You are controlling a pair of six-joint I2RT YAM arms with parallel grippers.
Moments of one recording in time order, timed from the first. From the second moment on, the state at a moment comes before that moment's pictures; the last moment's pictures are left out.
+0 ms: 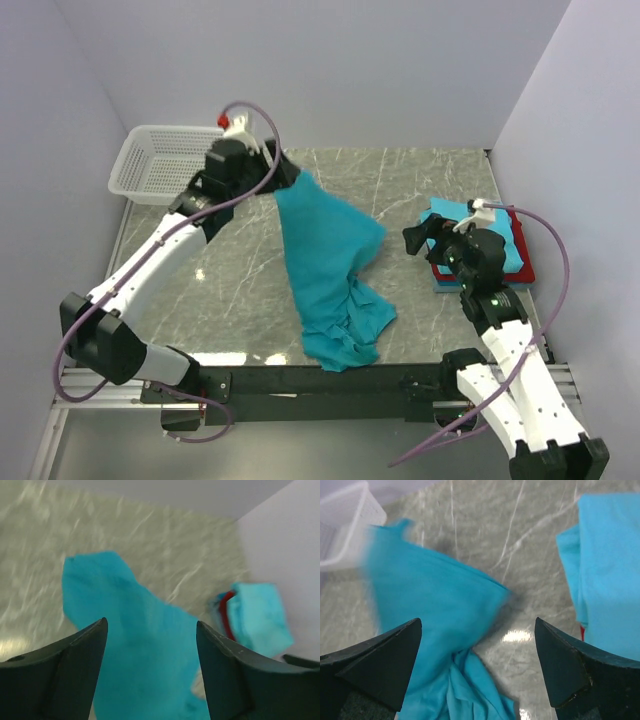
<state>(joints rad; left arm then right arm) -0.48 1.39 1.37 -0.23 0.00 -0.57 0.17 0.68 0.64 -0.25 -0.06 0.46</state>
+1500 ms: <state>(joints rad) -1.01 1.43 0.62 -0.05 0.05 -0.96 0.45 1.63 0.89 -0.25 0.12 0.69</state>
